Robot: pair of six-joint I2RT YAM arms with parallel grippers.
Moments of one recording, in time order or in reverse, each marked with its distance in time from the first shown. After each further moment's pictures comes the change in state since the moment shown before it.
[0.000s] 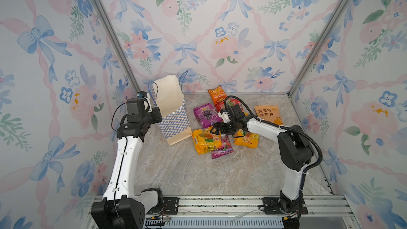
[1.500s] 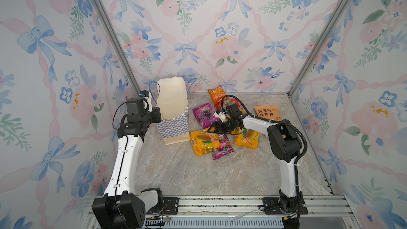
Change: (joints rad) left arm 0.020 0.021 -0.022 0.063 0.034 0.119; right arm -0.043 0.185 0.116 0.034 -0.255 -0.072
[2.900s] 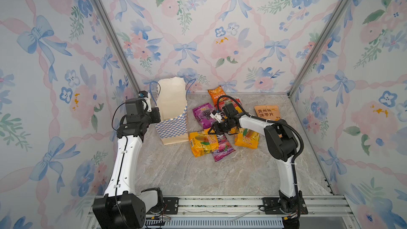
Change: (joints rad) left arm 0.013 -0.006 -0.010 0.005 0.001 0.004; right arm 0.032 0.036 0.077 -0.068 -0.035 -0.024
